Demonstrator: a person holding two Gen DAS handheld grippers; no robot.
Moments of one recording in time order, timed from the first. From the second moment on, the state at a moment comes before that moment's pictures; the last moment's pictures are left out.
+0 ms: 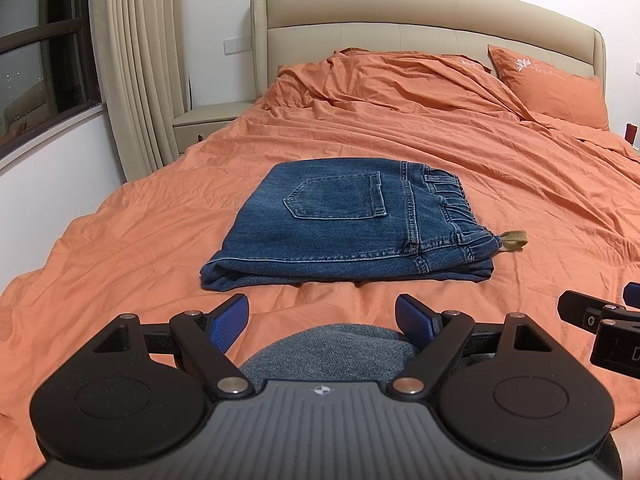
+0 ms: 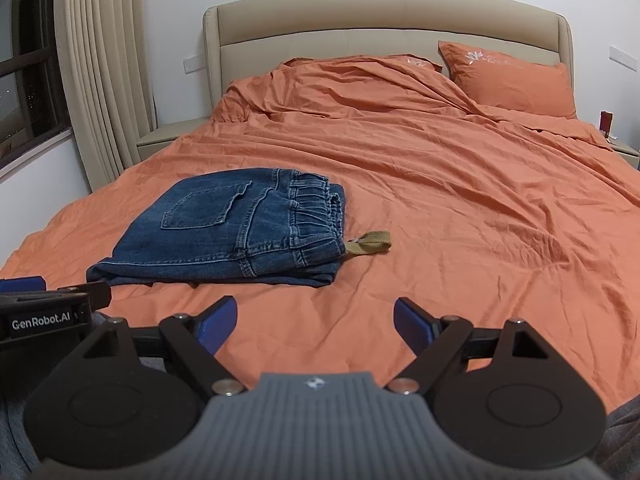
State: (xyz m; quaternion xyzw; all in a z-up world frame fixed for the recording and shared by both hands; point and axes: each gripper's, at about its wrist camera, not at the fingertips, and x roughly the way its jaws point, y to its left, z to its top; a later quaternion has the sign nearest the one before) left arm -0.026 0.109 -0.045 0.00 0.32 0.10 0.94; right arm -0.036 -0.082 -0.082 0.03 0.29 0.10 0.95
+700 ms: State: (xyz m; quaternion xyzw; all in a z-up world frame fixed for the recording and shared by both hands) left arm -0.026 0.105 -0.044 0.01 0.32 0.10 0.94; right arm -0.036 -0.082 -0.082 0.03 0.29 0.10 0.95
